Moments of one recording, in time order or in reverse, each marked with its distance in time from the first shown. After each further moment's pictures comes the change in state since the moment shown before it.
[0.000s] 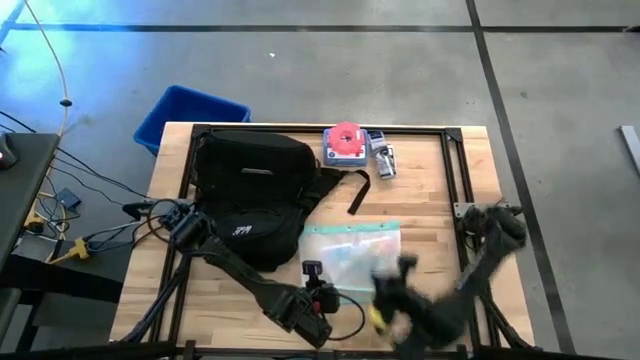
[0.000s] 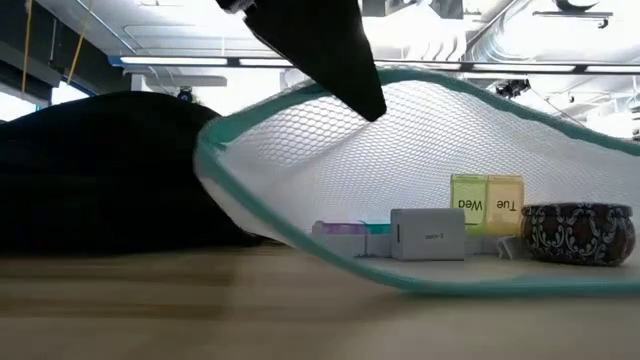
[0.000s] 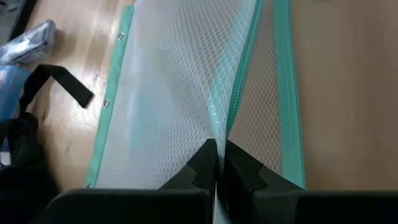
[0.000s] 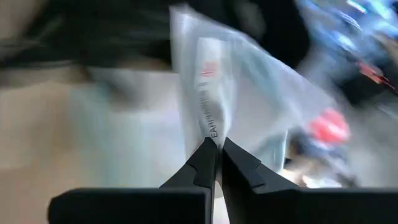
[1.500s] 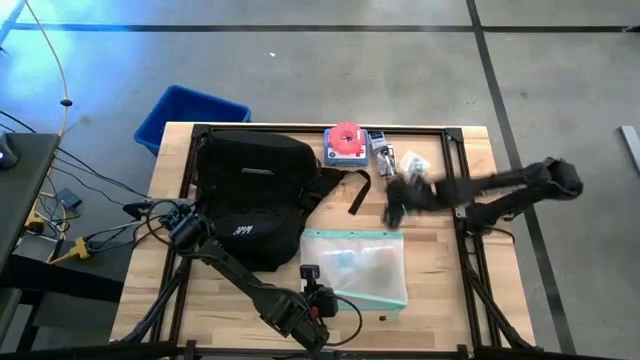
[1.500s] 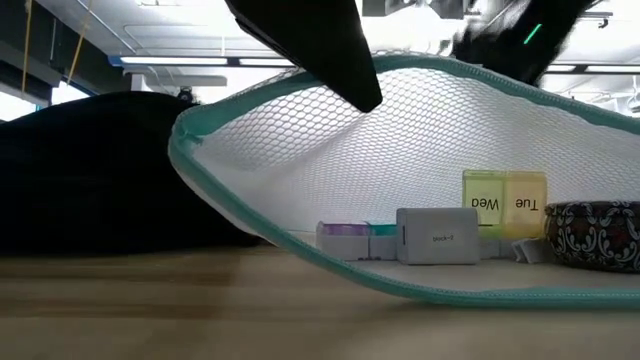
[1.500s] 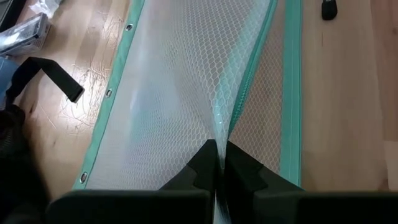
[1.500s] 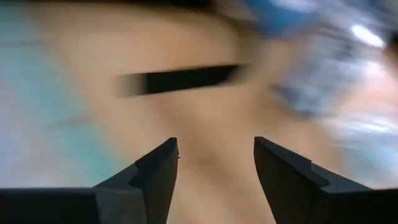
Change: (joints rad) left arm -0.019 -0.001 0.000 0.005 0.004 -0.061; right arm -0.575 -0.739 -0.998 0.873 -0.506 -0.396
